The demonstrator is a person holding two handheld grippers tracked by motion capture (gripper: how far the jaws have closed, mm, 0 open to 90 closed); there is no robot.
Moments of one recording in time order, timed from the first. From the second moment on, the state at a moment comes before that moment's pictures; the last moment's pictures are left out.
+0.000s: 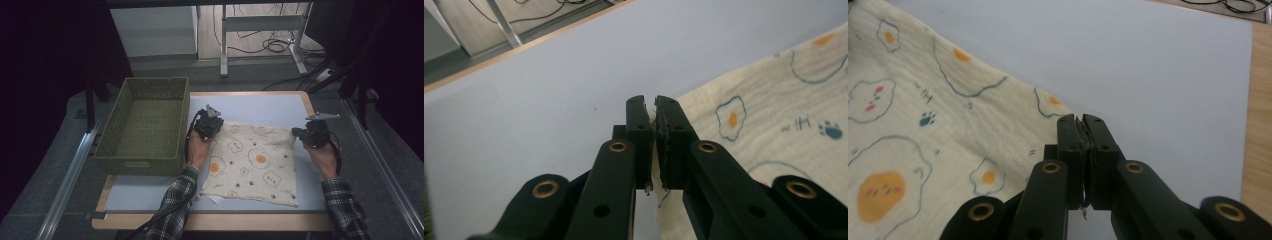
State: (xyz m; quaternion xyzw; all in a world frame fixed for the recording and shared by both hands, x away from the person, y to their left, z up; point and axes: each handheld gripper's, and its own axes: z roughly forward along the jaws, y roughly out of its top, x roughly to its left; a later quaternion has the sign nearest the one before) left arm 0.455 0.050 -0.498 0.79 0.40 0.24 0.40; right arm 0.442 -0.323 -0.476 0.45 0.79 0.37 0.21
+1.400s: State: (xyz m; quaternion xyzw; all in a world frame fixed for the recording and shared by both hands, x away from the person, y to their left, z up) left arm 0.299 0.084 -0.517 0.81 0.31 0.20 0.46; right arm 0.283 -0.334 -0.496 0.38 0.81 0.41 0.16
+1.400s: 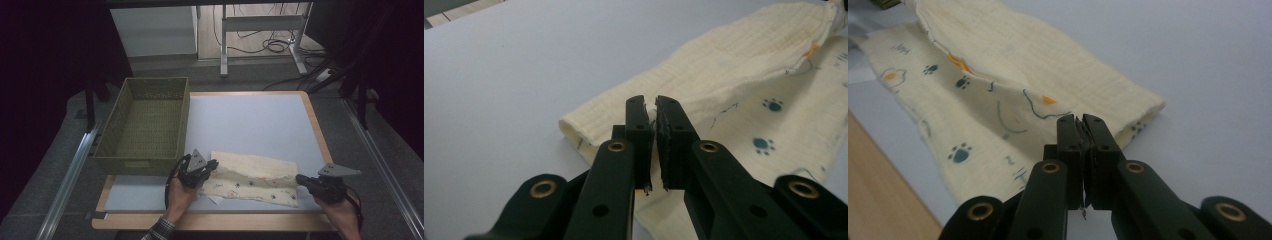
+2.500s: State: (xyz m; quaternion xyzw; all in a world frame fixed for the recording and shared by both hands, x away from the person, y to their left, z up) left arm 0.258 0.097 -0.537 0.82 0.30 0.11 0.47; right arm 0.241 -0.330 -0.499 0.36 0.82 0.43 0.11
